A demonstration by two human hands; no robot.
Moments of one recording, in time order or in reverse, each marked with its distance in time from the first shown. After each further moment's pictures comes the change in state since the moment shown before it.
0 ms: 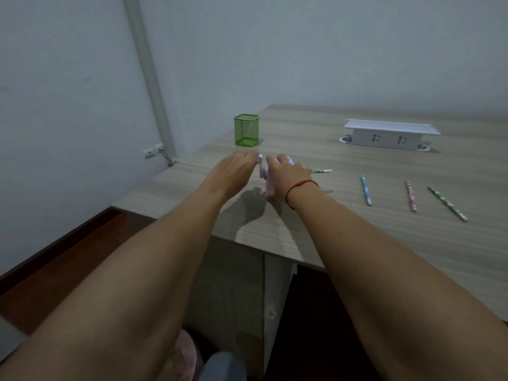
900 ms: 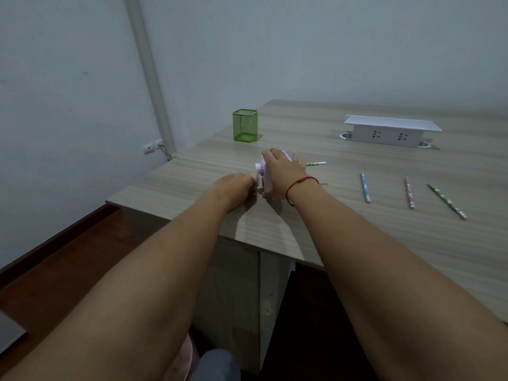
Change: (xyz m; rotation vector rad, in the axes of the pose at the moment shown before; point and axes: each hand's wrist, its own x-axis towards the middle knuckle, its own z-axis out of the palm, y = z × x) left_hand -0.012 0.017 0.022 -0.094 -0.396 -0.224; right_hand 0.006 0.005 0.008 0.129 0.009 -0.069
